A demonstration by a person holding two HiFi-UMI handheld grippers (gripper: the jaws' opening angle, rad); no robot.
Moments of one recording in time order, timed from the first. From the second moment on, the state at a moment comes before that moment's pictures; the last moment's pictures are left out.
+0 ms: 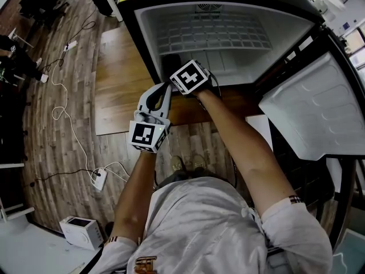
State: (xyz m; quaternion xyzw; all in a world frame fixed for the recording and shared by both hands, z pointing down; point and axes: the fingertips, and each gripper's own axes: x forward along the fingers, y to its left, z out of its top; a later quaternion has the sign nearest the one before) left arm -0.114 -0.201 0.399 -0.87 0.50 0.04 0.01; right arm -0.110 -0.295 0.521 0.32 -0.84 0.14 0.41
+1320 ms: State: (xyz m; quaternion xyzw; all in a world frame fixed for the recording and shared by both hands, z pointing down) left arm -0.091 -0.198 0.404 -0.88 0.48 0.03 0.01; right arm 0.075 -0.357 0.536 0.44 -0.74 0.16 0.47
